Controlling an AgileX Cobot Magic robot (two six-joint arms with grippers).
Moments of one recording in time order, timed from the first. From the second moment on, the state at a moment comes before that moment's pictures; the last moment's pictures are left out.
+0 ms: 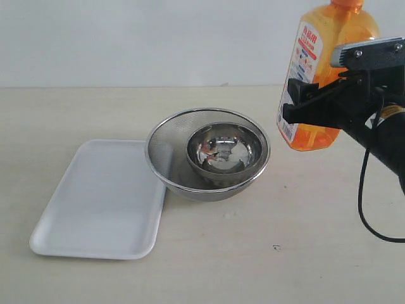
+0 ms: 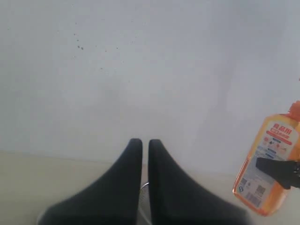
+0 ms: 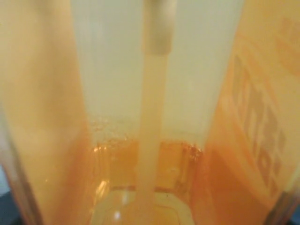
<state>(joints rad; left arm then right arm) -0.55 0.12 0.00 -0.81 -0.32 0.54 0.37 1.57 -0.55 0.13 -0.83 -0.10</state>
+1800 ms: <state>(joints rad) -0.55 0.12 0.00 -1.27 -0.46 0.93 0.98 2.01 -1.29 0.29 -0.53 -0.19</state>
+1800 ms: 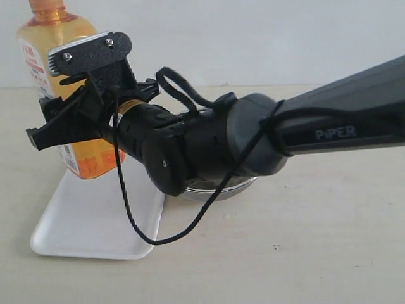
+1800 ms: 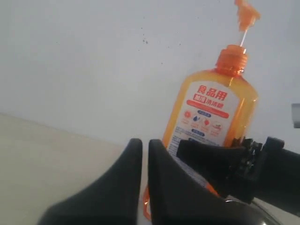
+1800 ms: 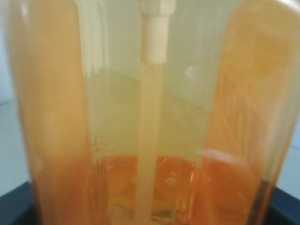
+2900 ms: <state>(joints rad) -0.55 0.12 0.00 -1.28 -0.43 0.93 1.01 2.25 -1.30 0.37 -0.80 -0.27</state>
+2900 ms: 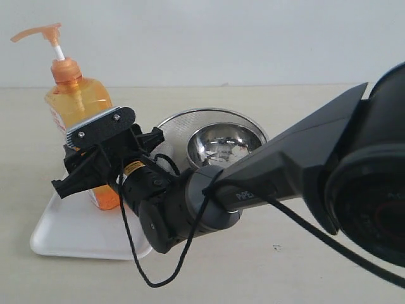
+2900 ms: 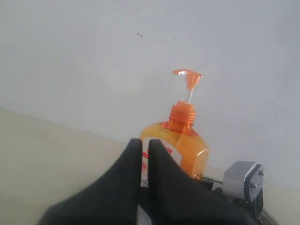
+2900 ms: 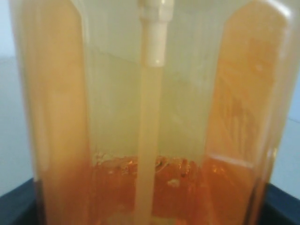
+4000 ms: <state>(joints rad) -0.55 0.12 0.00 -1.28 -0.43 0.93 1.01 2.30 -1.30 0.38 -0.88 -0.20</state>
